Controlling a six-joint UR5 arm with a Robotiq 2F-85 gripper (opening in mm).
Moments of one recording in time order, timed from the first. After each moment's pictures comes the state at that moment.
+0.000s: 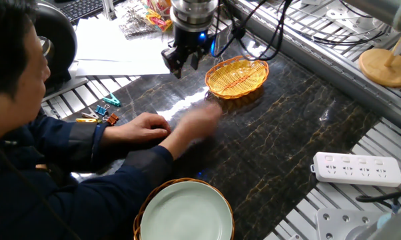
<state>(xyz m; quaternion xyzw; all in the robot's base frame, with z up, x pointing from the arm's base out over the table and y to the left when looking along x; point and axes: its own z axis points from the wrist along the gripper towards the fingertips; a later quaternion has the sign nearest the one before) 0.593 0.063 0.161 0.02 1.00 0.02 0.08</state>
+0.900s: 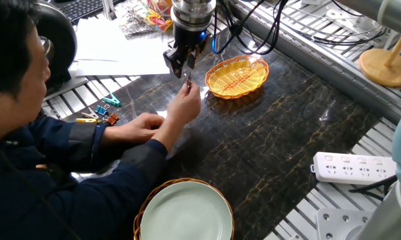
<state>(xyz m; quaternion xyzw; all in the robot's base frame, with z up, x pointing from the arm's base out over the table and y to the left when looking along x) 0.602 0.044 0.143 -0.05 1.00 0.03 0.08</state>
